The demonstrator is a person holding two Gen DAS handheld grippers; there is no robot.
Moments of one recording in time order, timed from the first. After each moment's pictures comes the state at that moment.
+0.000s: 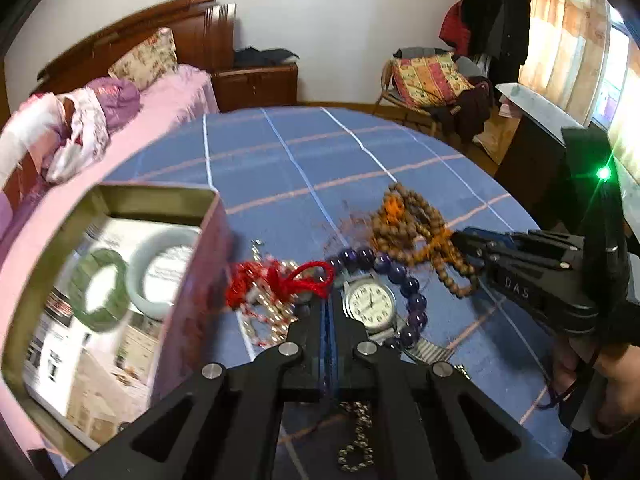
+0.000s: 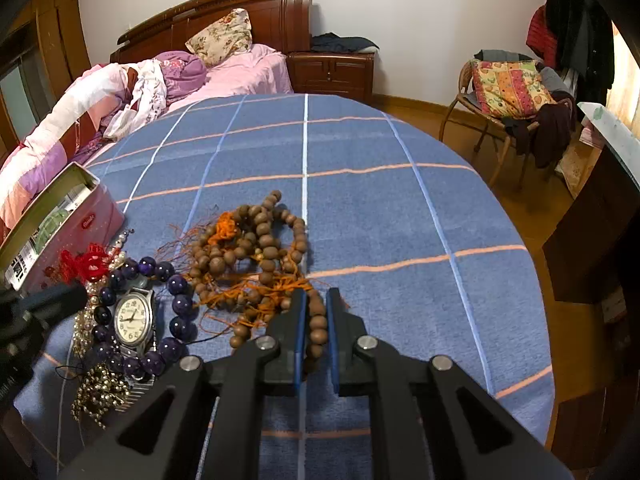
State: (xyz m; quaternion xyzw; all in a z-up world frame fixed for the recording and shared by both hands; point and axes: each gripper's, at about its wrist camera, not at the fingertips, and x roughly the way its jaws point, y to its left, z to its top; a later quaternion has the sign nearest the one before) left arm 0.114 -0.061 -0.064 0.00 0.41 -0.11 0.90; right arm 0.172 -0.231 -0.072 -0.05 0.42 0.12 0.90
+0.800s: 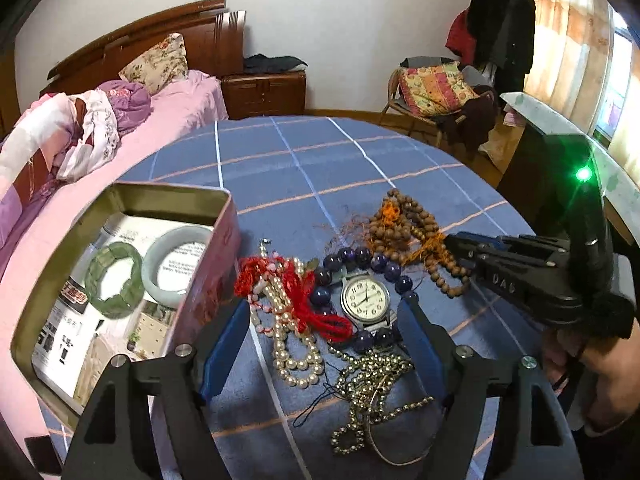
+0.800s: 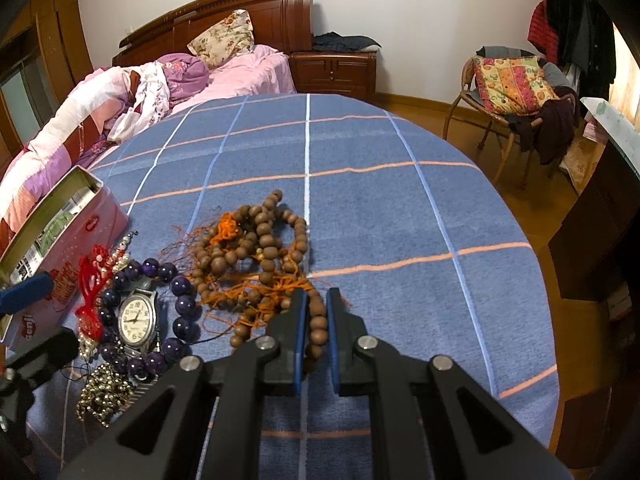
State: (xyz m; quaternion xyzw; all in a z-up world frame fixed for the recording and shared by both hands) left arm 0.097 -0.060 -0.054 0.00 0.40 -0.10 0.91; right arm 0.173 -0.232 -0.073 -0.03 0.43 0.12 0.90
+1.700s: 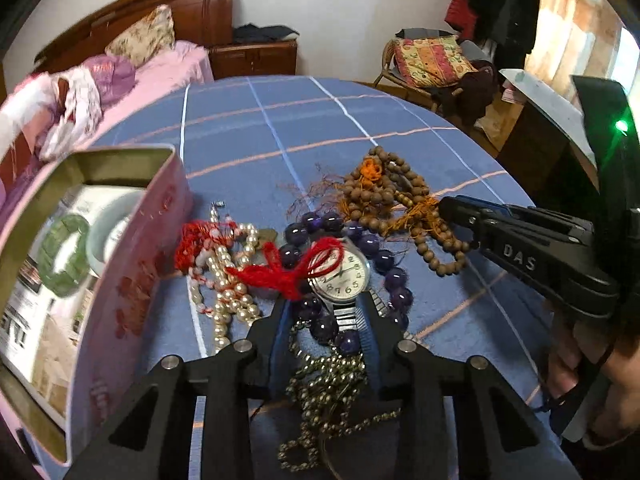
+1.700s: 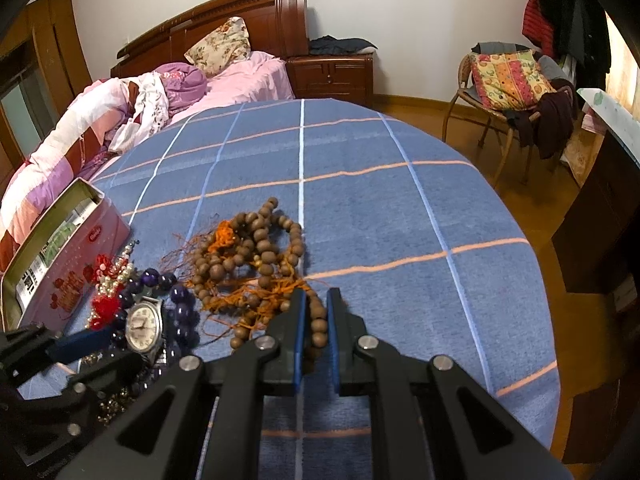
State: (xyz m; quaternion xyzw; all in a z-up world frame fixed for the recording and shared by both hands) left arm 0.114 -0.083 -0.078 -0.02 0.45 -0.11 0.89; right arm 0.173 -0.239 -0.072 -0.01 0.42 0.12 0.90
